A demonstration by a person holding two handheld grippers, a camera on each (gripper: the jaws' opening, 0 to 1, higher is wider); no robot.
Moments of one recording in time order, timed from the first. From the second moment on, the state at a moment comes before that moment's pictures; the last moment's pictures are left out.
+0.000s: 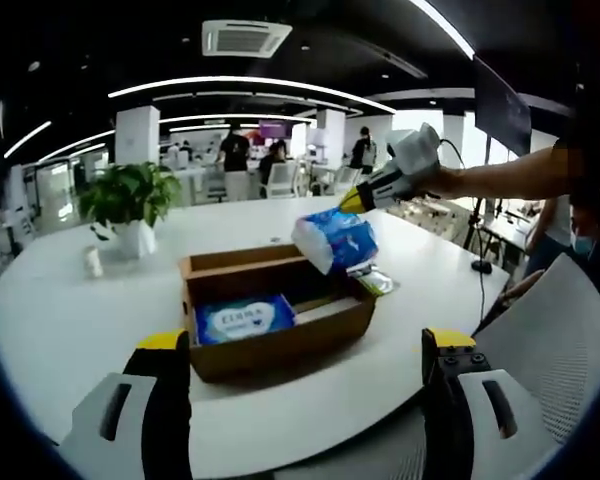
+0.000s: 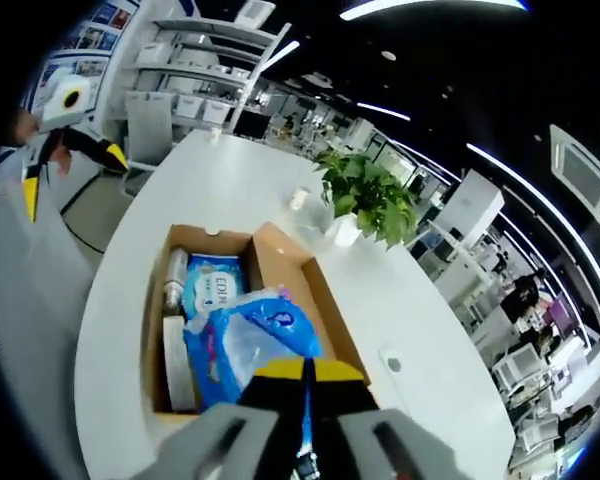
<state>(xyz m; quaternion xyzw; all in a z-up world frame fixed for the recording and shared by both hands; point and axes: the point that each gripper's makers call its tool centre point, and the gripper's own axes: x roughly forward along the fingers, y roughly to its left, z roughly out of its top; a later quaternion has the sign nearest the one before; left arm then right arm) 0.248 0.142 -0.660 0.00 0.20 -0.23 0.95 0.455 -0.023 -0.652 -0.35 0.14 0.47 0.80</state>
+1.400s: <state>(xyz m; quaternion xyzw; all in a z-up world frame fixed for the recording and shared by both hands) 0.247 0.141 -0.664 0.01 0.21 -0.23 0.95 0.442 -0.167 -0.666 -0.36 0.17 0.43 0.81</state>
